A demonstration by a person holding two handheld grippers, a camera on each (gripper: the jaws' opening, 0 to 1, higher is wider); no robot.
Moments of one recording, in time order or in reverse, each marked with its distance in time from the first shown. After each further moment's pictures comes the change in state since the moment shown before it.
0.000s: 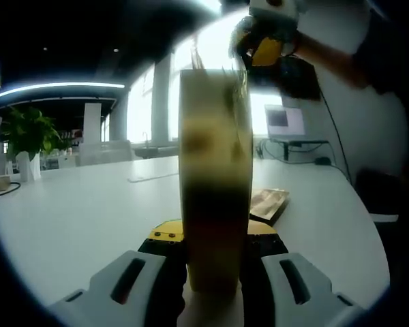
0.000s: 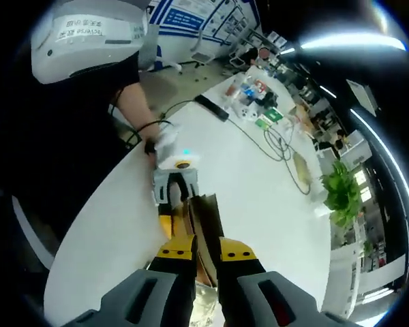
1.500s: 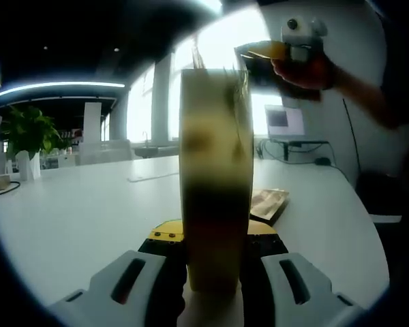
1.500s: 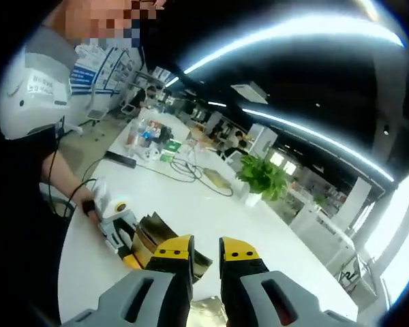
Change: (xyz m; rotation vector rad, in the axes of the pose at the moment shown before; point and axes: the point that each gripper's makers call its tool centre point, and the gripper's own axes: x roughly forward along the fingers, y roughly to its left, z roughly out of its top) left arm 0.001 0.000 0.000 -0.005 0.002 -0.001; right arm -0.067 -0.029 -0.024 0.450 -0.251 -0.600
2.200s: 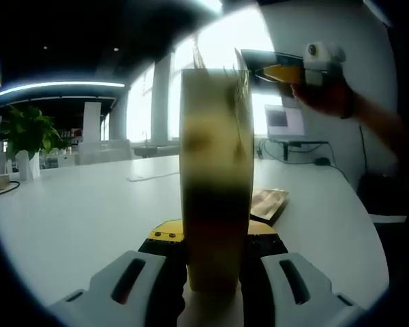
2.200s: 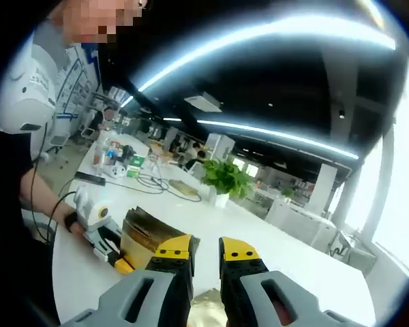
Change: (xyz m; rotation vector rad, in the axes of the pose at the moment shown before) left arm 0.001 -0.001 0.001 -0.004 0.001 -0.004; right arm -0.036 -0.008 -0.031 0.191 -0.106 -0.252
